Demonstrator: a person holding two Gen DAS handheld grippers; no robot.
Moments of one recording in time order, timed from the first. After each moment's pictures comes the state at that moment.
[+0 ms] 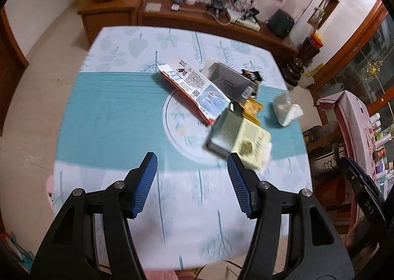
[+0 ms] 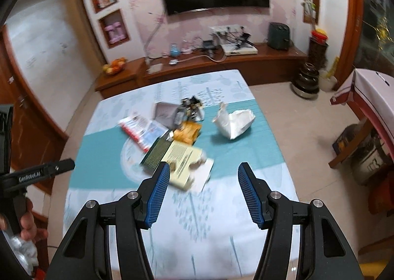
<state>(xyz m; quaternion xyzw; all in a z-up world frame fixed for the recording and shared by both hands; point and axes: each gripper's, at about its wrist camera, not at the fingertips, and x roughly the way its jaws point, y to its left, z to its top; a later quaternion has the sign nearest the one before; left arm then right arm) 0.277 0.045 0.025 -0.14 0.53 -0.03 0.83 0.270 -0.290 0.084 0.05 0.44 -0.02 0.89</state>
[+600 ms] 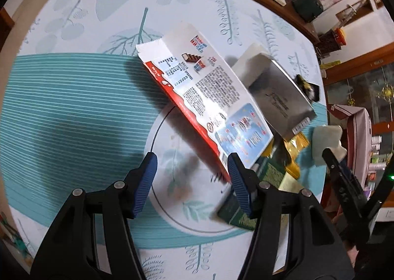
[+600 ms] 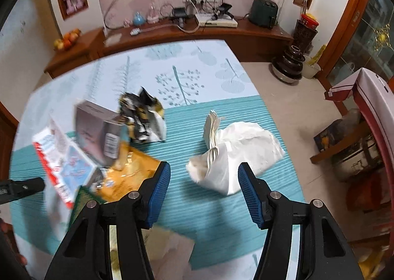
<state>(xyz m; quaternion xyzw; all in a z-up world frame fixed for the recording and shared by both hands) 0.441 0.048 -0.136 -0.22 0.63 -0.02 0.74 0.488 -0.289 -0.092 -0.02 0.52 -0.11 0.85</state>
